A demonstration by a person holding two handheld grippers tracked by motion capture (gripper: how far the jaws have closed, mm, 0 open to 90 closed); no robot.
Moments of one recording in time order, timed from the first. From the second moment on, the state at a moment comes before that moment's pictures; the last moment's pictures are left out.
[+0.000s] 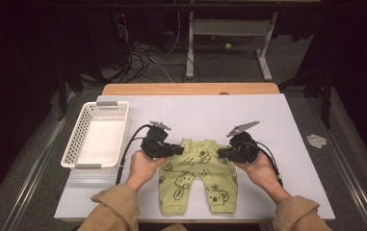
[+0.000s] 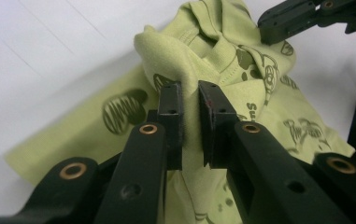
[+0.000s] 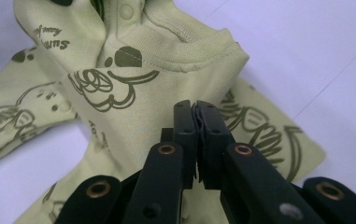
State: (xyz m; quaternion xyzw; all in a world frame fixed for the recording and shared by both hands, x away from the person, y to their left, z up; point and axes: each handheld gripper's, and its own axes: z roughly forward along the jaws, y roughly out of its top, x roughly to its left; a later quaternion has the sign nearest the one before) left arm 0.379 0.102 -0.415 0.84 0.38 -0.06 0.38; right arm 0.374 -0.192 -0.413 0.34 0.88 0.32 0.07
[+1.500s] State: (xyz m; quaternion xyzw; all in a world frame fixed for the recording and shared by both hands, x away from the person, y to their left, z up) left arm 0.395 0.102 -0.423 0.84 0.41 -0.02 0.35; right arm 0.370 -0.216 -0.412 0.38 0.86 0.34 0.09
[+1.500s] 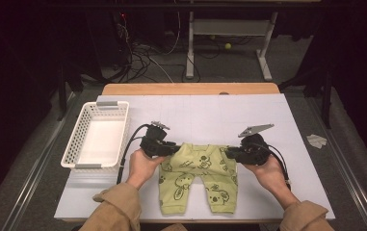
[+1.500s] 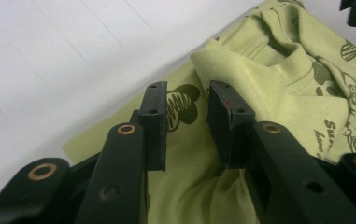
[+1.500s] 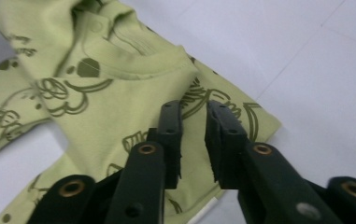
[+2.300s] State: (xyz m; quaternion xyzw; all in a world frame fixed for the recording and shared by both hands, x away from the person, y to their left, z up) left arm 0.345 0.111 -0.433 0.86 0.37 -0.03 0.36; right arm 0.342 -0.207 -0.434 0.35 0.88 0.32 0.06
